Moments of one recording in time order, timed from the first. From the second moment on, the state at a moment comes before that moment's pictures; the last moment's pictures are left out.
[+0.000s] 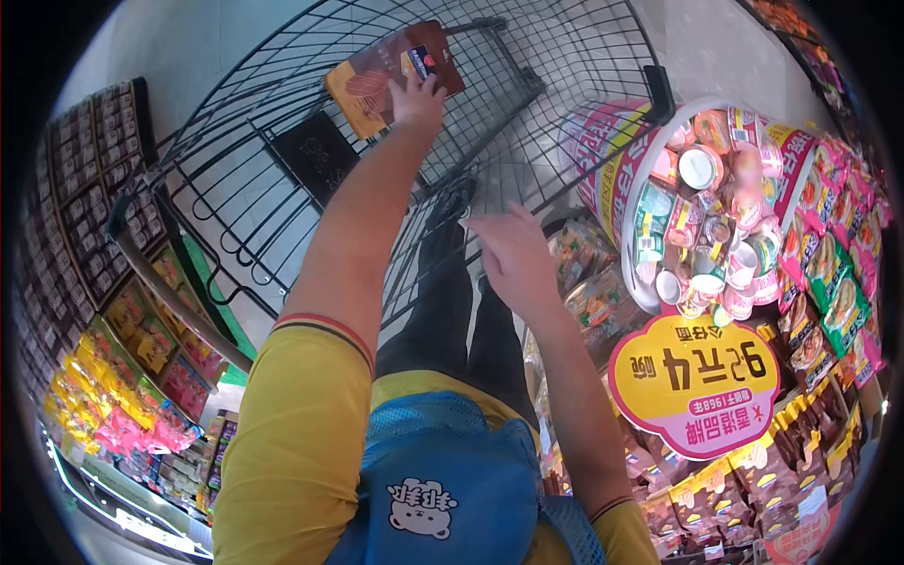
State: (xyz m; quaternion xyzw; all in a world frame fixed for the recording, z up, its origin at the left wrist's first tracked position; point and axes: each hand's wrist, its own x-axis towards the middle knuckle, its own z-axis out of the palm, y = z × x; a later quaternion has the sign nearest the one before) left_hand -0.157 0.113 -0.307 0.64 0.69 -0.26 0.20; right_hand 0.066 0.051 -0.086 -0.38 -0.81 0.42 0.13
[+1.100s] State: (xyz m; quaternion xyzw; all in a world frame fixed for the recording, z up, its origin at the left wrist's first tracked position) left_hand 0.423 -0.126 0.038 0.66 0.39 0.09 0.64; right_hand 0.518 -0.283 0.078 -0.60 0.05 0.43 0.68
